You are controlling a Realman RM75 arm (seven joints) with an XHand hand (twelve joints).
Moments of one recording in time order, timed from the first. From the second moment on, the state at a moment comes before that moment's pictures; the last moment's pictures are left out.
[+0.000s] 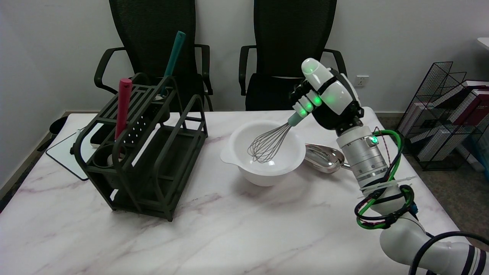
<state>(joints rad) -0.14 -0.88 1.12 -1.77 -1.98 0.84 1.27</state>
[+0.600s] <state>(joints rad) -0.11 -0.92 1.10 -1.66 -1.97 0.83 1.18</state>
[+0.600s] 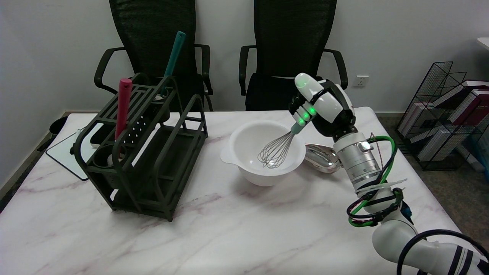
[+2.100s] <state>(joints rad) 0.05 -1.03 0.91 -1.23 -1.87 1.10 1.43</state>
